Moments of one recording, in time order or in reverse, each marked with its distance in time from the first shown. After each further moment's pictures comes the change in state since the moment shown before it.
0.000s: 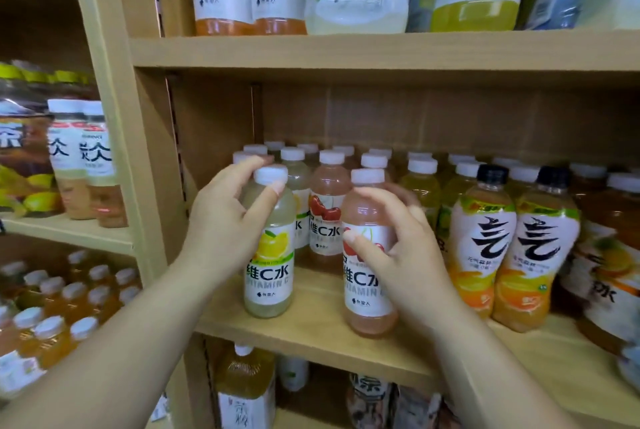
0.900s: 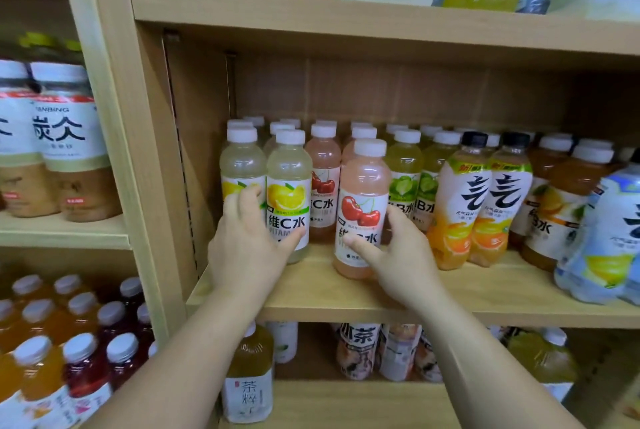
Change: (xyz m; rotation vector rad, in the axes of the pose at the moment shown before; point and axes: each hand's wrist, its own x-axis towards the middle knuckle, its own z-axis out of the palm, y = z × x) left_hand -0.041 -0.062 0.035 0.256 -0.084 -0.041; right_hand -0.039 -0.011 0.041 -0.281 0.101 0.454
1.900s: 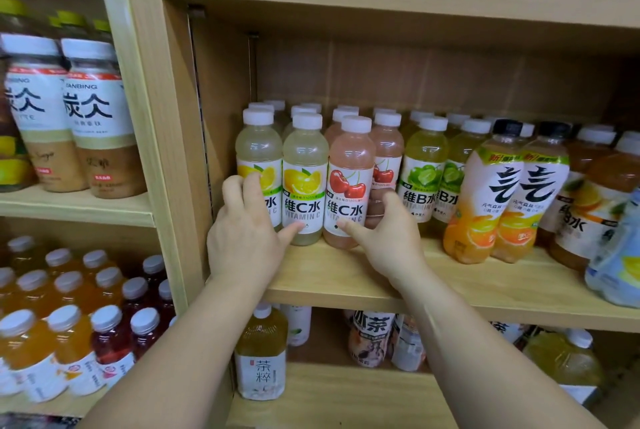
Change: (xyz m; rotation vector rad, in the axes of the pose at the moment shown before) left_hand -0.003 -0.022 -0.009 0.144 0.009 0.046; right_hand 0.020 -0.008 0.040 0.088 0.009 0.076
